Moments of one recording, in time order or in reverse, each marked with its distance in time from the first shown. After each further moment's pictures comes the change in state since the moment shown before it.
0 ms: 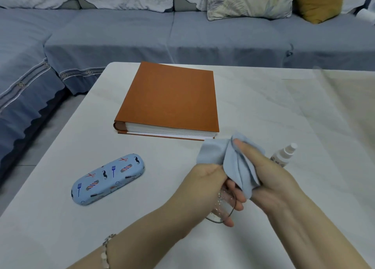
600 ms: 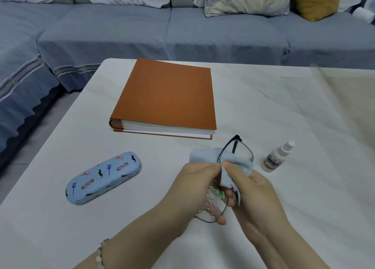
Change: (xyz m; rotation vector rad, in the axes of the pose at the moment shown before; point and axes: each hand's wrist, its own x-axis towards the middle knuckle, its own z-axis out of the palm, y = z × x) left_hand 0.002 -0.003 -0.007 -0.046 0.005 0.038; right_hand -0.018 0.034 -0.006 -0.094 -0.038 -0.125
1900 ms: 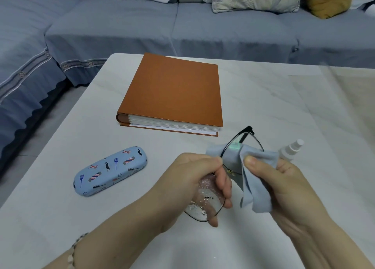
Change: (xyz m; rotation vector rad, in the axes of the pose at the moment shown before) left_hand -0.019 0.012 -0.019 -0.026 -0.119 0.061; right_hand 0.001 -0.022 -0.020 -0.142 -0.244 -0.111
